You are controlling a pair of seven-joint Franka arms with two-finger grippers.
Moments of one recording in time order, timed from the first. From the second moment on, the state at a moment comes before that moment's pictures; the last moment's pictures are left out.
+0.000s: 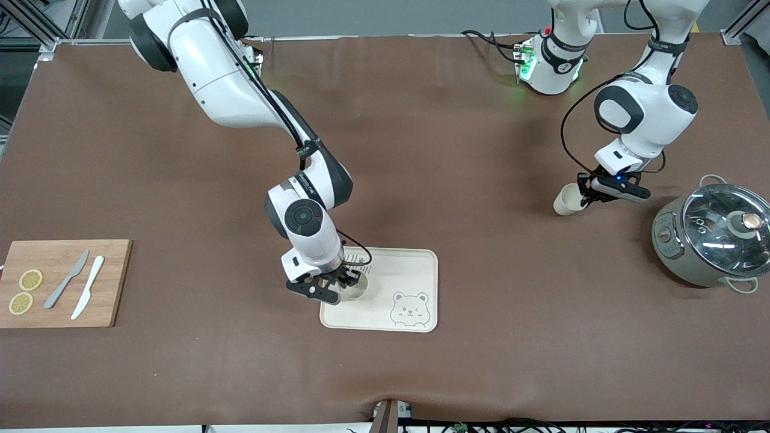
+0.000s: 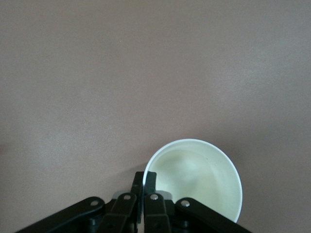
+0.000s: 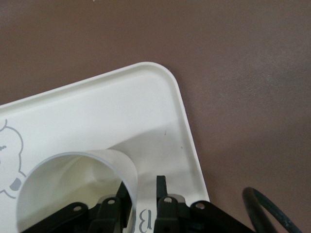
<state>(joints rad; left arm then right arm) 0.07 0.08 -0.09 -2.65 -0.71 2.94 1.00 0.53 0.90 0.01 -1.28 -0.06 2.35 0.89</state>
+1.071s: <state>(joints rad) 0.07 0.08 -0.09 -2.64 -0.71 2.95 1.01 0.53 0.90 0.00 -1.28 -0.06 2.35 0.89</state>
